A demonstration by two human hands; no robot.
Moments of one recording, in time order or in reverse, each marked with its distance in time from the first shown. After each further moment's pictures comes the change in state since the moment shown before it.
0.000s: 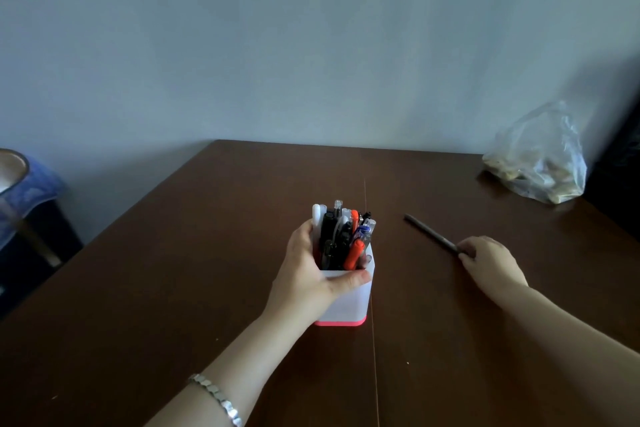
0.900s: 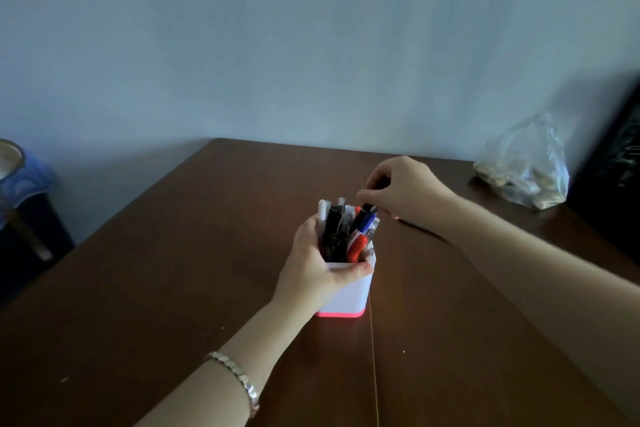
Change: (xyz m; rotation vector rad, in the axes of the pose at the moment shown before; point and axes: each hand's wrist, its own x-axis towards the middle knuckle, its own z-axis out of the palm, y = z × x) left_hand 0.003 -0.007 0.001 0.074 0.003 0.051; right_hand -0.046 -0.189 -0.091 0.209 -0.150 -0.284
